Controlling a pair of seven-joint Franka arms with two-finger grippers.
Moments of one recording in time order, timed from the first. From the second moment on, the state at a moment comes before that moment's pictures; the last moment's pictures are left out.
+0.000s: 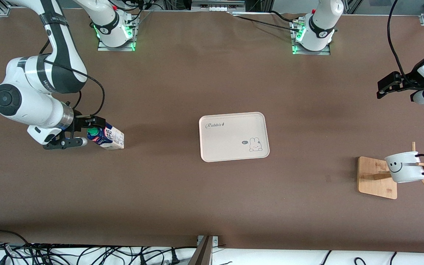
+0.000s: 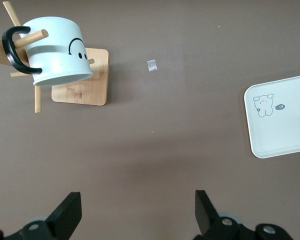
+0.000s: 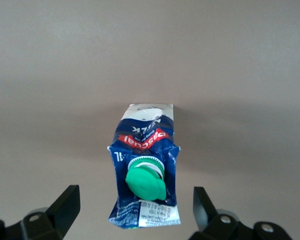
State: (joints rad) left arm 0.00 0.00 0.00 -1.63 0.02 1.63 0.09; right arm 0.18 0.29 -0.07 -1.83 0.07 1.98 -0.02
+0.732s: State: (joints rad) left arm 0.00 0.00 0.00 -1.63 0.02 1.63 0.09; right arm 0.18 0.28 -0.07 -1.94 0.07 2.10 -0.02
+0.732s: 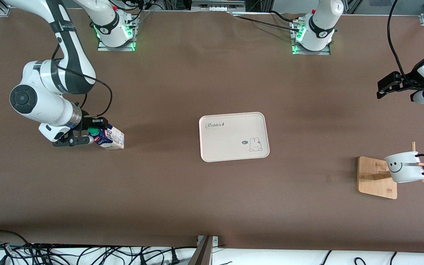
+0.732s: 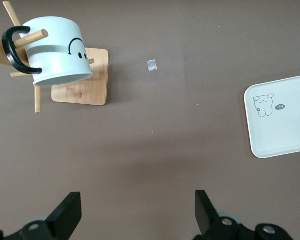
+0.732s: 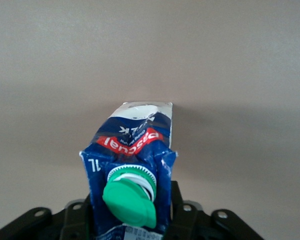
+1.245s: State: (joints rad) left arm 0.00 0.00 0.00 -1.63 0.02 1.63 0.09; right arm 0.22 0.28 -0.07 -1.88 0.07 2.07 0.05
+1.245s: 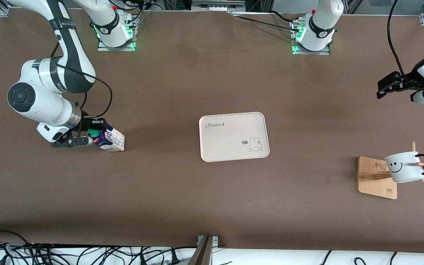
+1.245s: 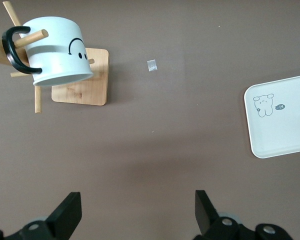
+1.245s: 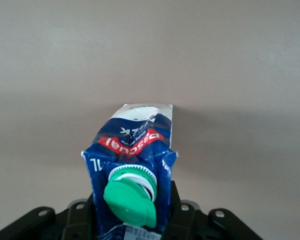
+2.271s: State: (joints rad) left arm 0.00 0.00 0.00 -1.63 0.02 1.63 0.09; right arm 0.73 0.52 -0.06 -1.41 0.19 1.82 0.57
